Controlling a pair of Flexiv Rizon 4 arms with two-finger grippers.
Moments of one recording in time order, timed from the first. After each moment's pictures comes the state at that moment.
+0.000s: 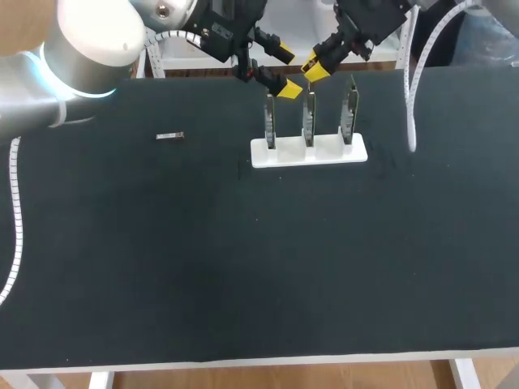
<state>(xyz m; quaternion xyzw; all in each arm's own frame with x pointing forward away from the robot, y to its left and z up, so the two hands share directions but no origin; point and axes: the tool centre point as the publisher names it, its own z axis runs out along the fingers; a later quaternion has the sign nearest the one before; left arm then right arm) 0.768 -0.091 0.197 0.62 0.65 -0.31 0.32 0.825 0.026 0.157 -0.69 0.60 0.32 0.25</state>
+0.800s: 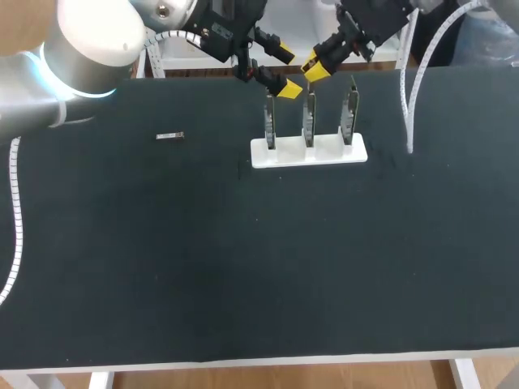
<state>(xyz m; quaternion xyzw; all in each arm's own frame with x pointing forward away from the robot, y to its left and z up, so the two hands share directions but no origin) 0.768 -0.091 0.197 0.62 0.65 -0.31 0.32 0.822 0.027 0.165 -0.70 0.58 0.33 0.27</state>
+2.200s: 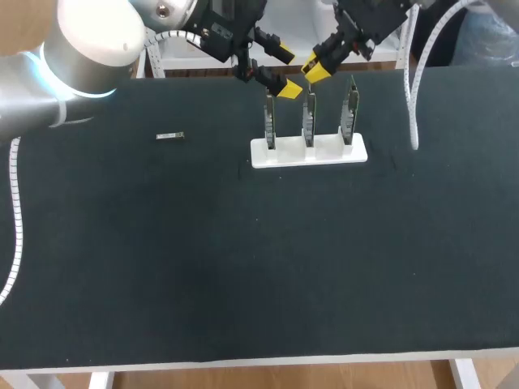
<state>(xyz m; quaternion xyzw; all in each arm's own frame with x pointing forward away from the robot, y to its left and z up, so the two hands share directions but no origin) 0.768 -0.091 0.197 0.62 0.65 -0.31 0.32 0.817 0.026 0.160 -0.70 0.59 0.32 0.25</state>
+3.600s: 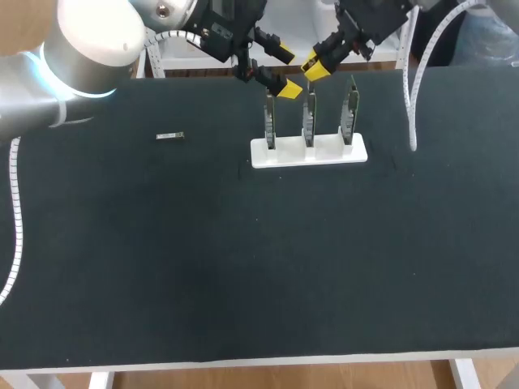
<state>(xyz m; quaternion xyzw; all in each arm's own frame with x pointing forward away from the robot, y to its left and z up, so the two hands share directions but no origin) 0.768 -0.091 0.197 0.62 0.65 -0.31 0.32 0.823 0.027 0.163 -0.70 0.58 0.32 0.26</state>
